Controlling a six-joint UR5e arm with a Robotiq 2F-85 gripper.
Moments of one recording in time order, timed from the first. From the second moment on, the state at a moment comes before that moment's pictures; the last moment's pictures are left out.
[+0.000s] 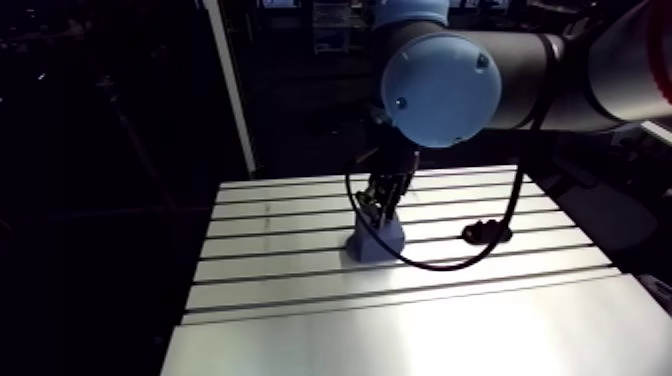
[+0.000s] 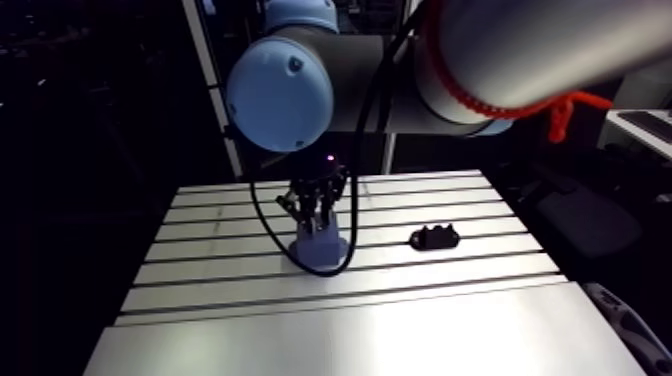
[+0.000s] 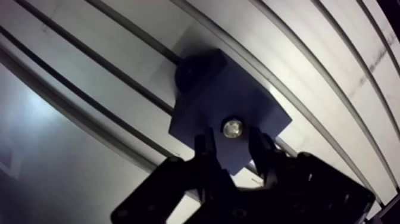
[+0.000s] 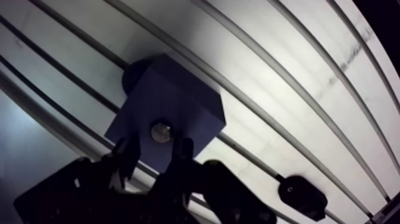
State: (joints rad) arm -0.13 -1.31 1.95 -2.15 -1.60 -2.38
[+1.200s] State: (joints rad) arm -0.13 -1.32 1.88 -2.04 -1.60 -1.95
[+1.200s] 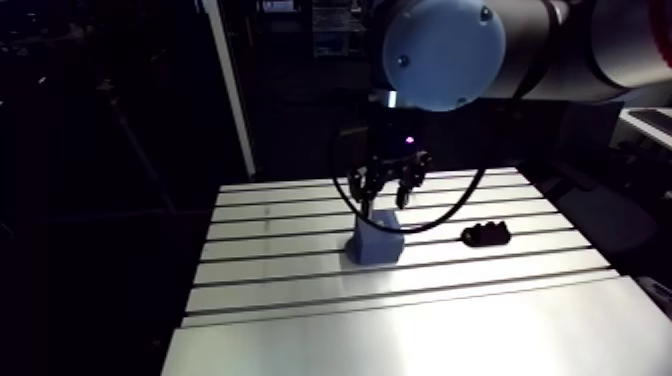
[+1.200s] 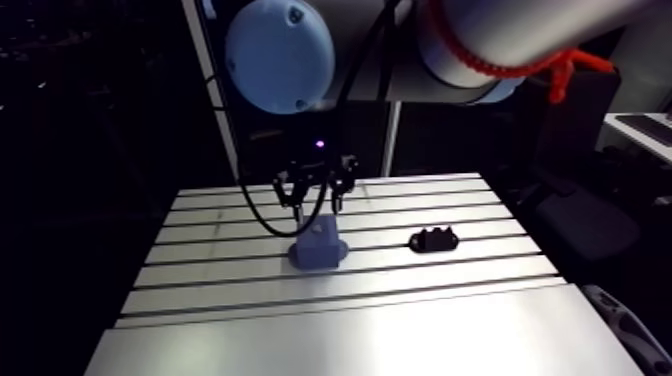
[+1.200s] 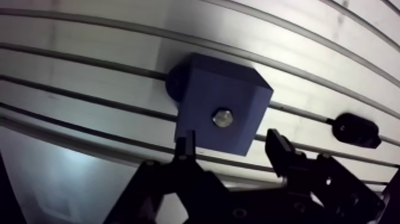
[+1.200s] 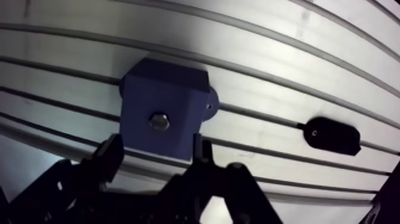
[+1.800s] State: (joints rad) arm -0.13 -1.31 1.85 -2.01 -1.60 -1.77
